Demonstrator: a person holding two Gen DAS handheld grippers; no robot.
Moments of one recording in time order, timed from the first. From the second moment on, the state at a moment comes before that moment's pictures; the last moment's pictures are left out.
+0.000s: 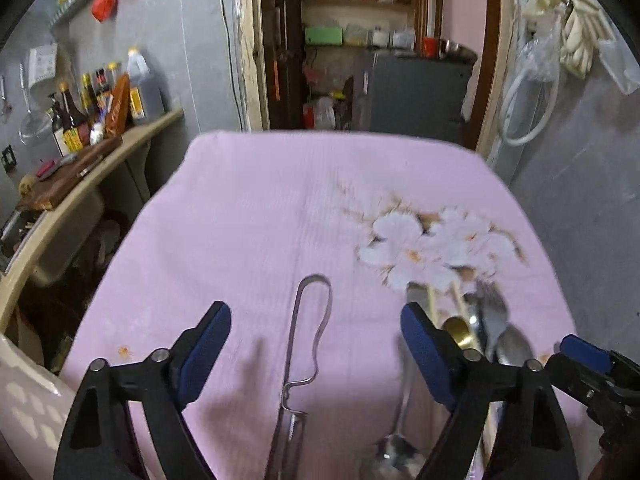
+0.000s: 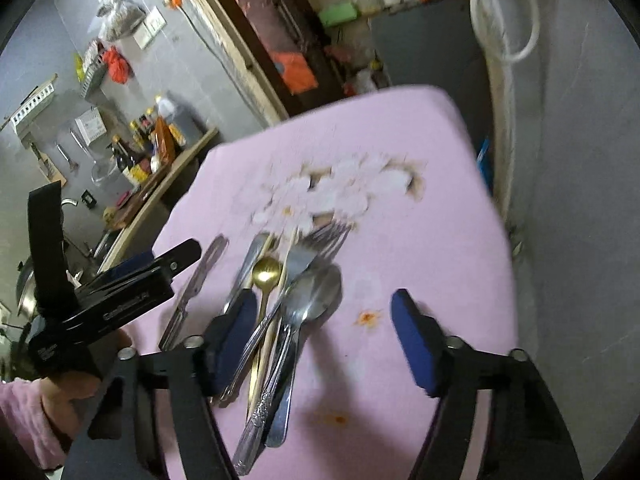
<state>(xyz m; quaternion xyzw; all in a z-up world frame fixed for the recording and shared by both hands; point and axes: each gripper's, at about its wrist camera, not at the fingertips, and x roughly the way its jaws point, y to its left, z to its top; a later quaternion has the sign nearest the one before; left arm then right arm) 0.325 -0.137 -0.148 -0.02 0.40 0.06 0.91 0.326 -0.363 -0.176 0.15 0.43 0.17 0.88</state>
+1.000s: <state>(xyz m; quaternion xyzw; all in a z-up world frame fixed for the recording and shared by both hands) 0.374 -0.124 -0.171 -0.04 0.52 0.00 0.85 0.360 -0.328 -0.199 0.18 0.50 0.22 0.82</state>
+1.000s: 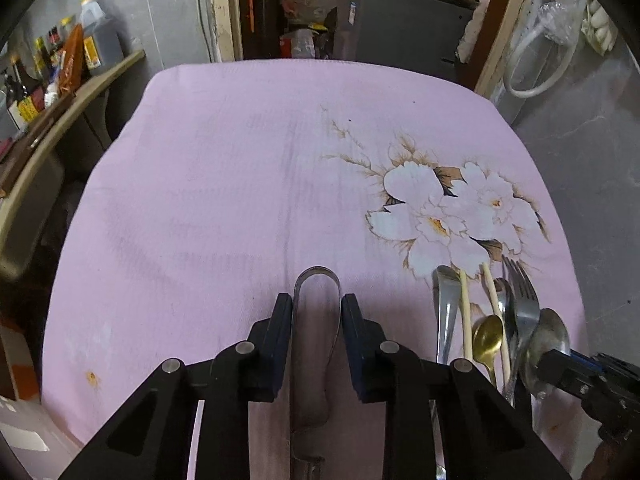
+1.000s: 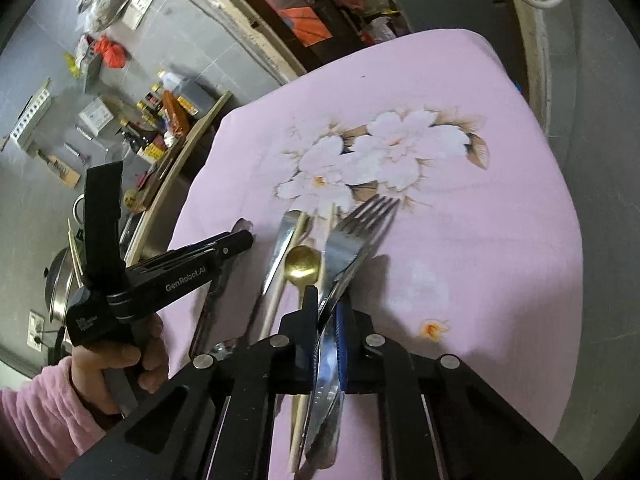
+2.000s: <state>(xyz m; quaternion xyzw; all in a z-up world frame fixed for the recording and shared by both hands) 0.278 -0.091 -0.046 -0.12 0.35 -0.06 0.93 0.288 -0.338 -0.063 0.21 0.34 0.18 0.90</state>
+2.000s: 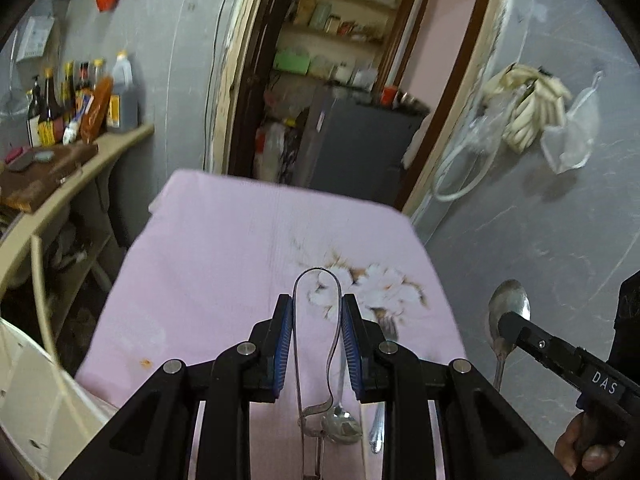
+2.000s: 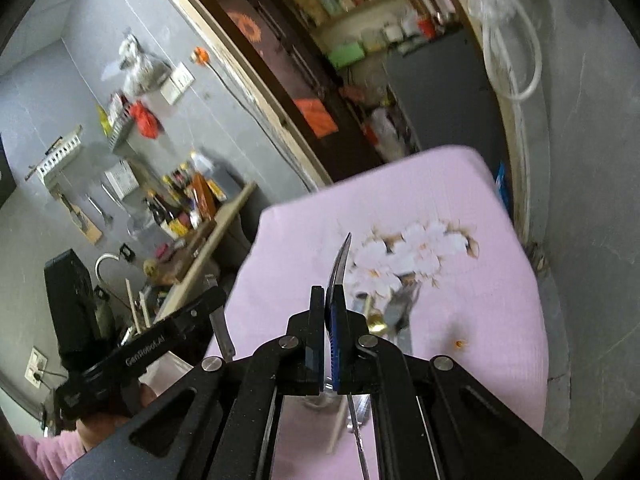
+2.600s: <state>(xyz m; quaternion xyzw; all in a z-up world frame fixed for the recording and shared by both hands) 0.202 0.036 0.066 -0.14 0.24 -0.06 0.96 0.230 -0.210 0.048 0.22 0.18 0.26 0.92</state>
